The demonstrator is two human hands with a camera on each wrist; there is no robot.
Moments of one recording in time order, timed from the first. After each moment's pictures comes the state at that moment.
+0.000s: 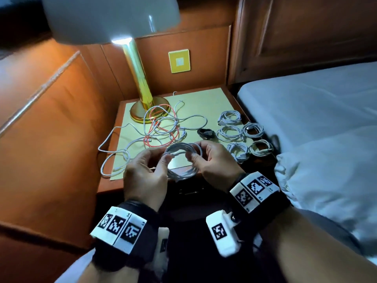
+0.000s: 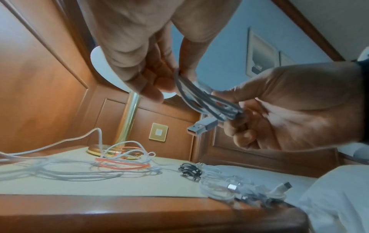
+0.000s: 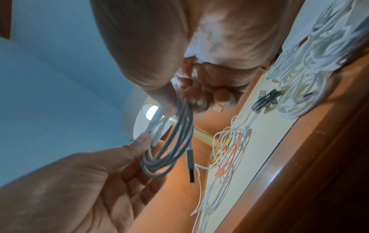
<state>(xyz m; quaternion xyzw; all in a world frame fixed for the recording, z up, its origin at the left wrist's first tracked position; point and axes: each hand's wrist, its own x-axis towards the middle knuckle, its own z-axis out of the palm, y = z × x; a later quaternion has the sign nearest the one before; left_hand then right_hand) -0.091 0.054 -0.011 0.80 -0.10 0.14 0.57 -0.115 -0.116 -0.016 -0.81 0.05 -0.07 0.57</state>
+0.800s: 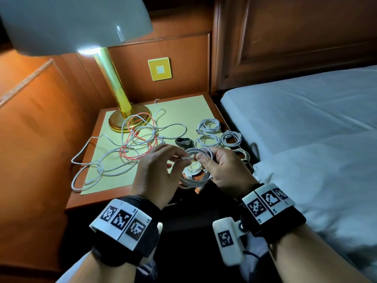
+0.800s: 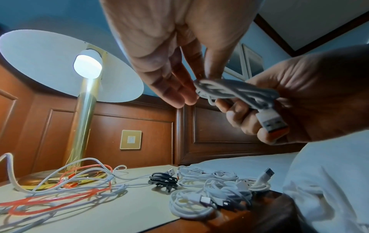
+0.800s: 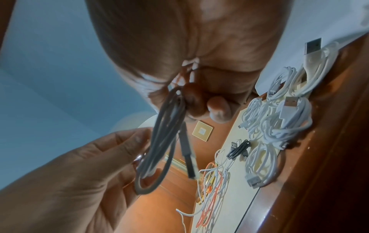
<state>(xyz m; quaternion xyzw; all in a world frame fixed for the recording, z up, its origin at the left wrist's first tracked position) -0.087 -0.027 0.001 0.83 -0.33 0.13 0.43 -0.140 -0.200 -0.017 -0.79 0.08 -0.09 0.60</state>
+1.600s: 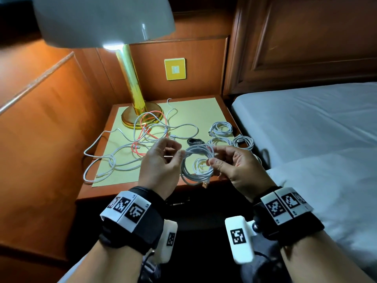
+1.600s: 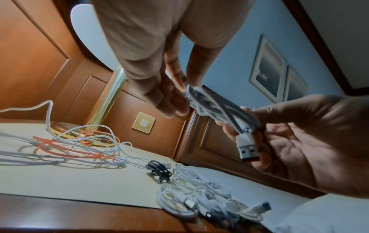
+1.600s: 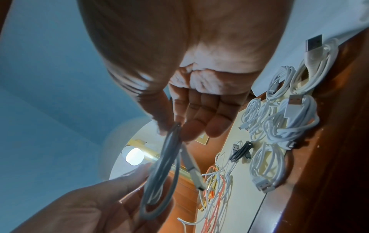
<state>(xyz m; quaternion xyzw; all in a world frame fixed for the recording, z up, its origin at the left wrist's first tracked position) -0.070 -0.013 -0.002 0.80 -0.13 0.04 0.58 -0.136 -0.197 -0.011 -0.72 0.08 -0.07 0.69</state>
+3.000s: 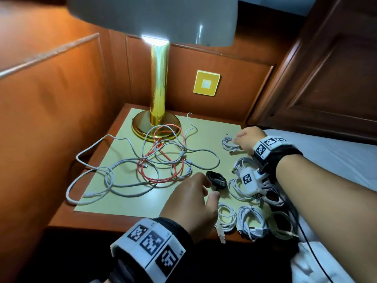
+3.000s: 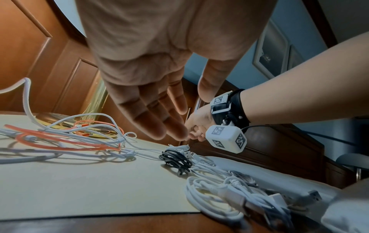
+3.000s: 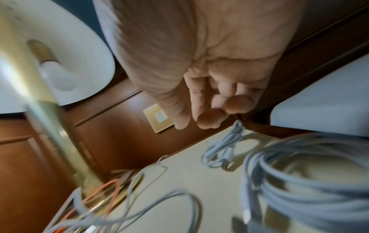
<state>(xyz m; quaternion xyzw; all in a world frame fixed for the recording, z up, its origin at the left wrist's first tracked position) -0.013 -0.027 -0.013 0.89 -0.14 -0.11 0.43 0.130 -0.262 -0.003 -0.92 0.26 0.01 0.29</state>
